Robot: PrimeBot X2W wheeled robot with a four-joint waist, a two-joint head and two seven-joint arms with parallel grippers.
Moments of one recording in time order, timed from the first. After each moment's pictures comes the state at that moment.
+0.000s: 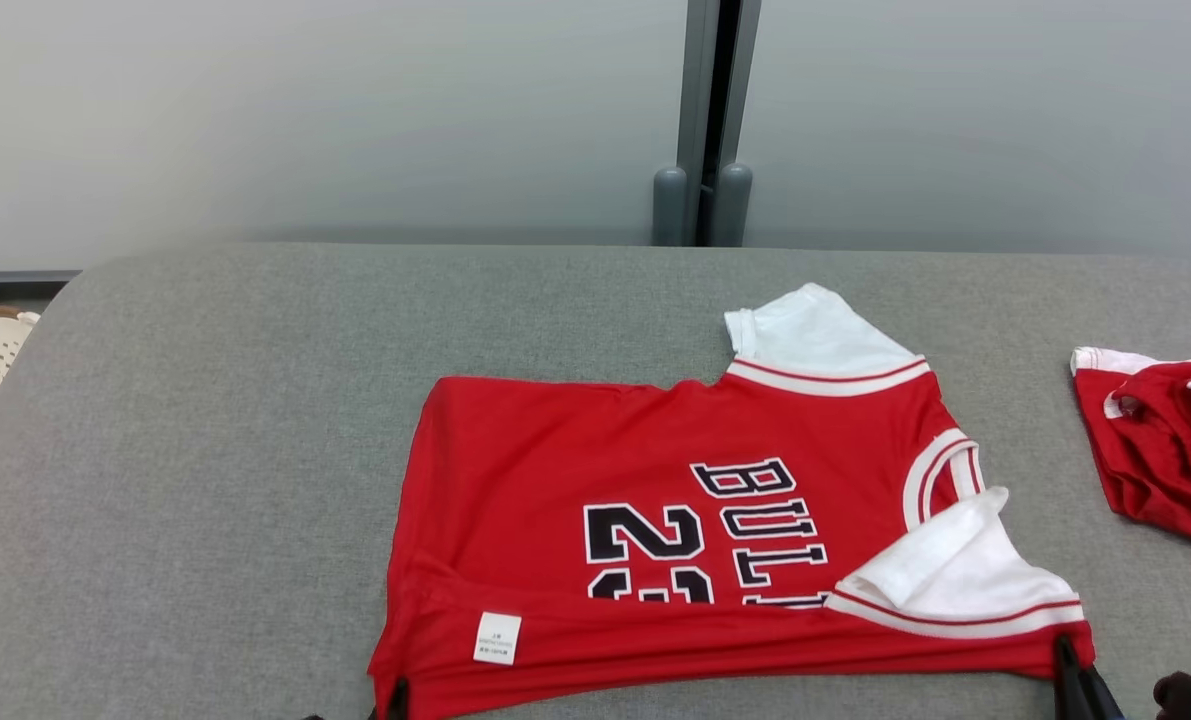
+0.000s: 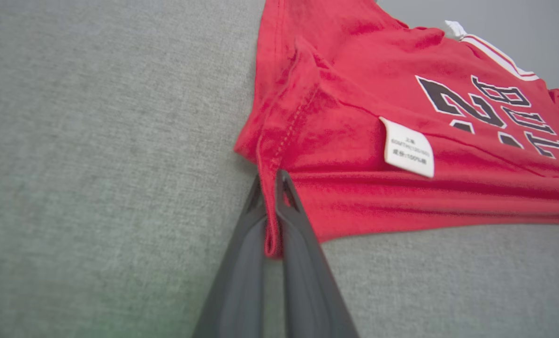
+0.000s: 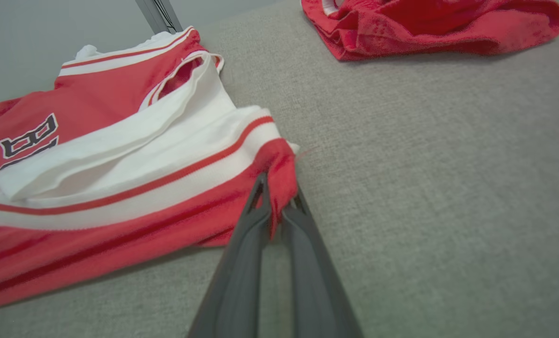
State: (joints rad) left arm -0.03 0.06 -0.21 0.71 -0.41 -0.13 -0.26; right arm -0.10 -0.05 -0.29 0.69 0.20 0.13 -0.26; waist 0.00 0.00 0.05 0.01
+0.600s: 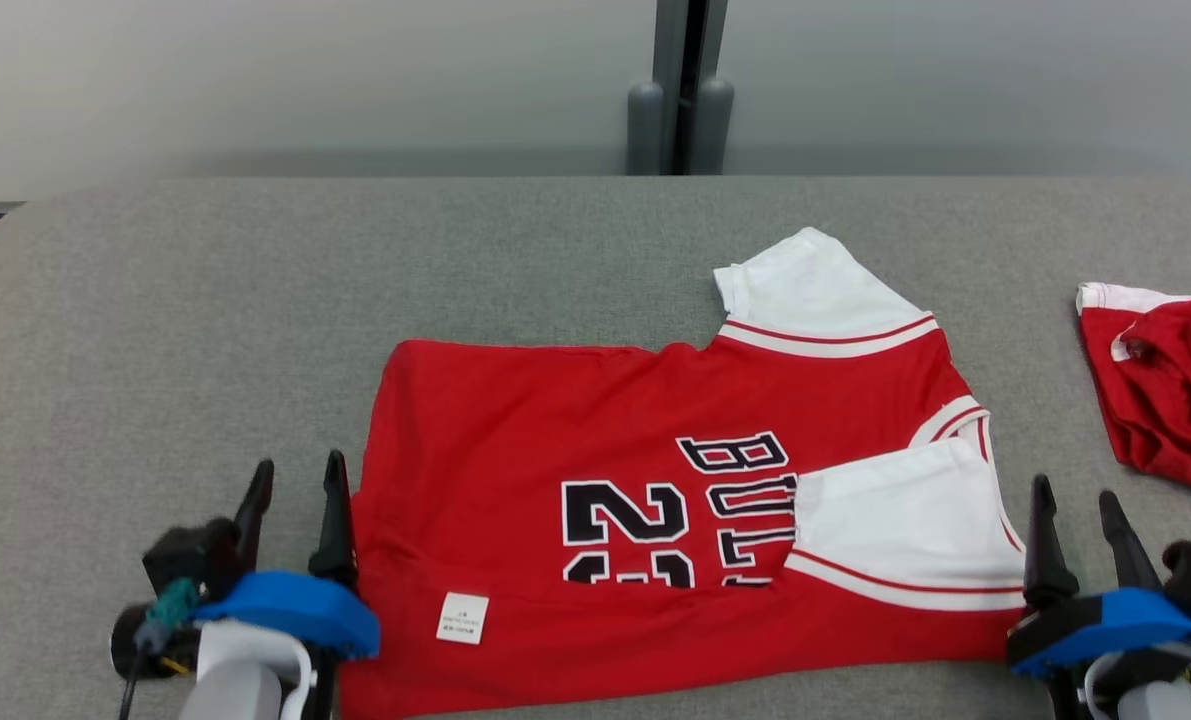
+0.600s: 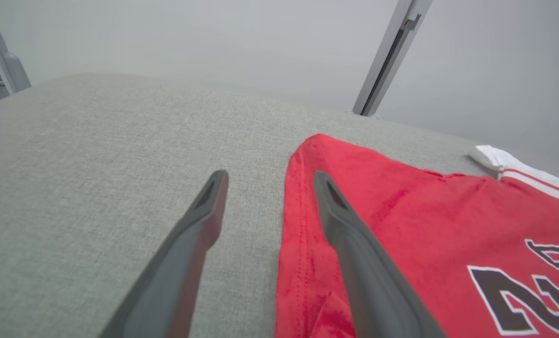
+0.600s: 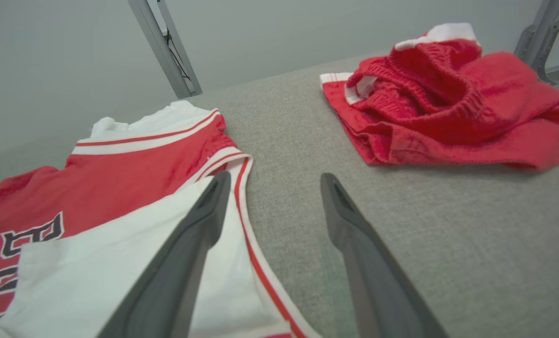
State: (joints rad) left arm -0.20 0.07 -0.04 0.57 -0.29 -0.12 -0.26; right arm -0.18 -0.05 -0.26 0.55 0.20 0.13 -0.26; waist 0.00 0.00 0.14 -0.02
